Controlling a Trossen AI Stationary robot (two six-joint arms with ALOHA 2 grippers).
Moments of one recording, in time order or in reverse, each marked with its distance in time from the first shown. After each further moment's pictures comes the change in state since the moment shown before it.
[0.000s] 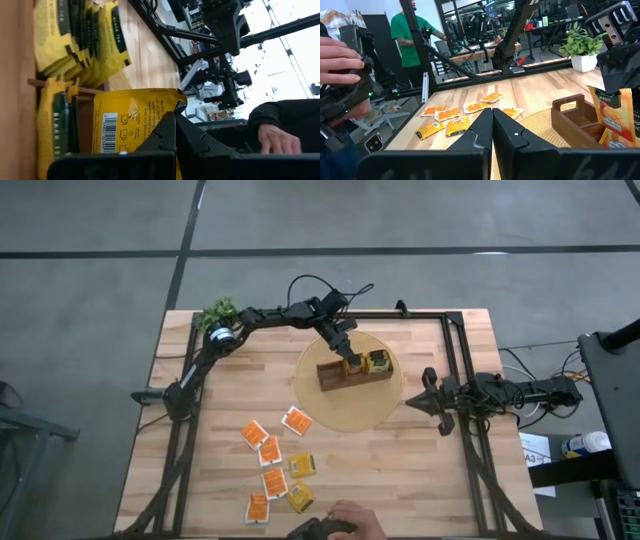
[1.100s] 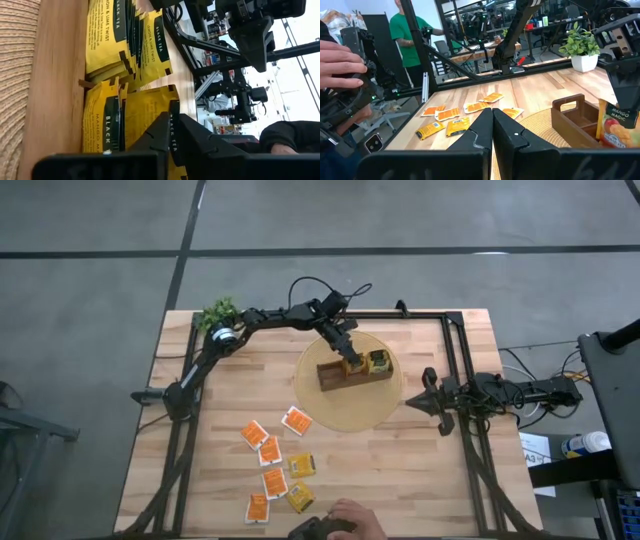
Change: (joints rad) left arm 0.002 0.027 -0.005 0.054 -0.088 -0.091; right arm 0.000 0.000 0.000 0.000 0.000 0.000
